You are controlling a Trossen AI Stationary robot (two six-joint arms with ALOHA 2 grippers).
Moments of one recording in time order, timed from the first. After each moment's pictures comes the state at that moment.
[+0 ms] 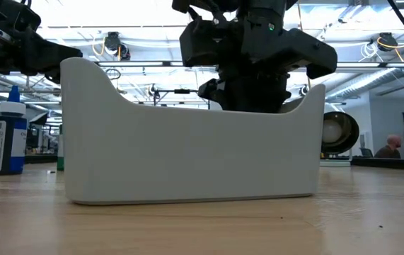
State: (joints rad) left arm -0.03 0.02 0.01 0.08 -0.05 0.05; right arm 0.25 2.08 1.56 -0.83 -0.03 -0.12
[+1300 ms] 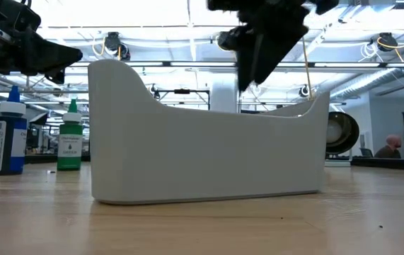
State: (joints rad) left arm -0.03 0.02 0.01 0.08 -0.05 0.05; right arm 0.25 1.86 1.56 -0.97 0.09 -0.01
